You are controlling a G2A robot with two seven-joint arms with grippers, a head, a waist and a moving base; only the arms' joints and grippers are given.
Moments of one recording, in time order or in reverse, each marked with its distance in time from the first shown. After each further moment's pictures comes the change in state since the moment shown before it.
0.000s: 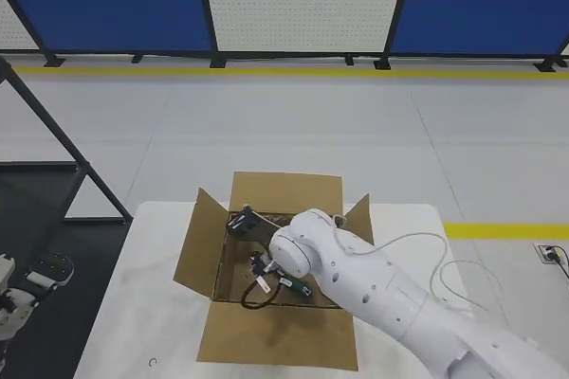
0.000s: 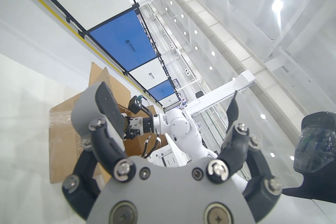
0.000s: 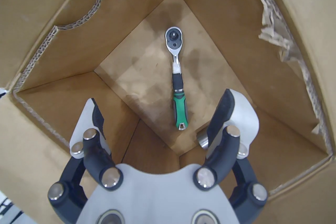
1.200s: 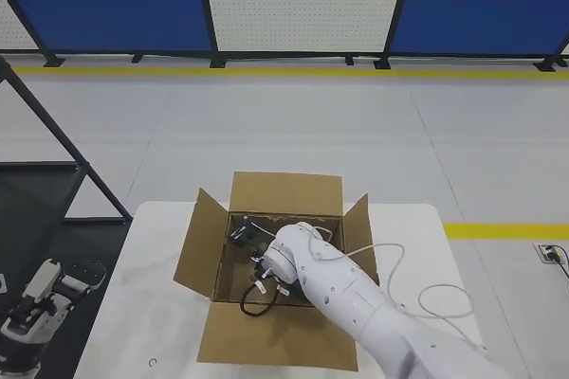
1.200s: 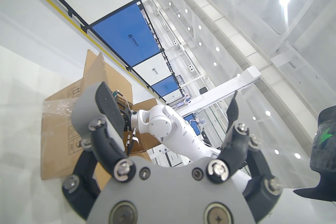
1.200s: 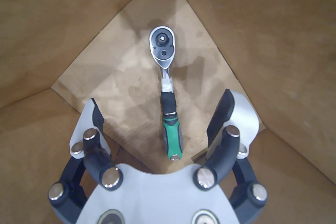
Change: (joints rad) left arm 0.069 -0.006 0.095 -0.102 0.086 -0.016 0.125; right arm -0.005 -0.216 -0.054 0.466 -0.047 -0.111 -0.191
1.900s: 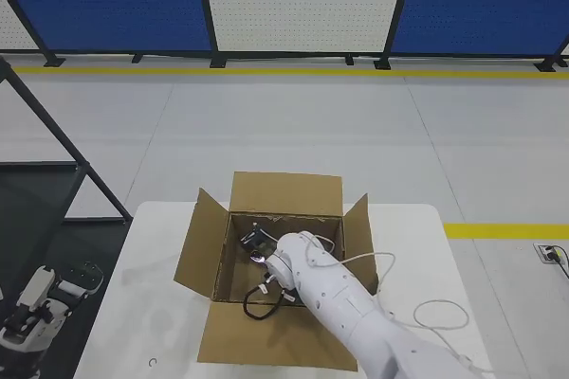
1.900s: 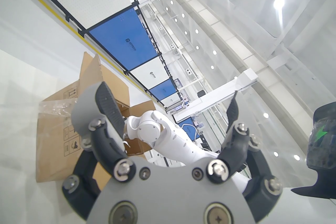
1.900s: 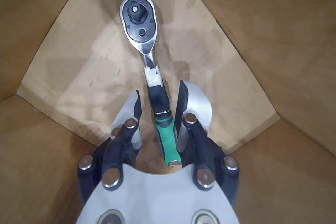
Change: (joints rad) left arm 0.048 -0.004 0.002 -0.029 -0.011 -0.036 0.042; right arm -0.022 -0.094 0.021 0.201 -0.042 0.001 -0.041
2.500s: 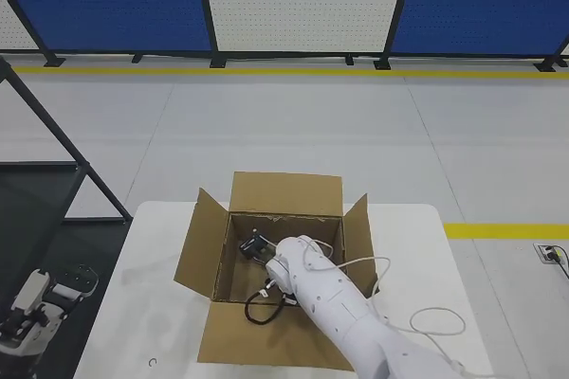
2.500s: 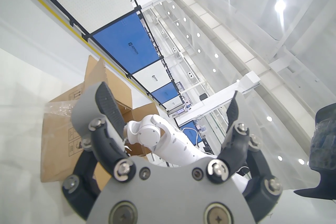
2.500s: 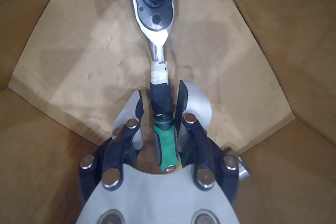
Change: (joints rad) left arm 0.027 -0.002 -0.013 -0.004 0.007 -0.015 0.027; right arm -0.007 -0.042 0.017 0.079 -0.033 -0.055 0.005
